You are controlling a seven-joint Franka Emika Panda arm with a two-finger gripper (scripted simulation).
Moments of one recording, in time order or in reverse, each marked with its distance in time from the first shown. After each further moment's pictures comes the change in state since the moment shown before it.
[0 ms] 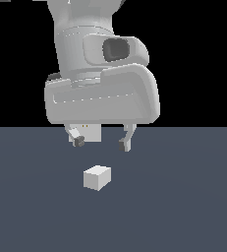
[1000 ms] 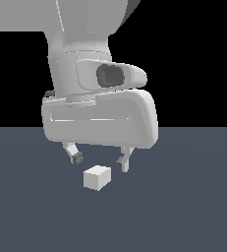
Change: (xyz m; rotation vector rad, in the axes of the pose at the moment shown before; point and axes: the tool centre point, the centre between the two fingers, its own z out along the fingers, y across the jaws) arm -0.012 -0.001 0.029 -0.005 0.017 0.026
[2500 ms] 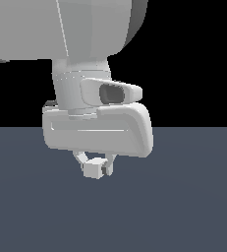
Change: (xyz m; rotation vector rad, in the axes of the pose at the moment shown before) arm 0.007 -0.010 0.018 0.014 0.002 -0.058
